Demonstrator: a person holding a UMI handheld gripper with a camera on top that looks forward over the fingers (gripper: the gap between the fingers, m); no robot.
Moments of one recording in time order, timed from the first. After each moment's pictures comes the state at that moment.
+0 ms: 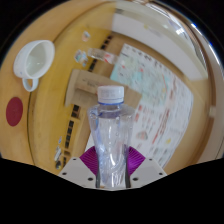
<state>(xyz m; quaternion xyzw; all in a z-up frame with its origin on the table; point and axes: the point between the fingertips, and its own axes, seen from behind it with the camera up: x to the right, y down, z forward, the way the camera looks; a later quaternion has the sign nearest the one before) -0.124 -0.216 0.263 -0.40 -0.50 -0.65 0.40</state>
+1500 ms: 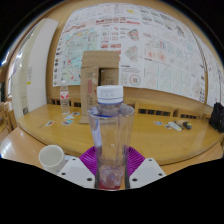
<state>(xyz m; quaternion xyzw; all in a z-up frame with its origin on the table) -0.117 -0.211 0.066 -0.81 -0.06 0.01 0.58</state>
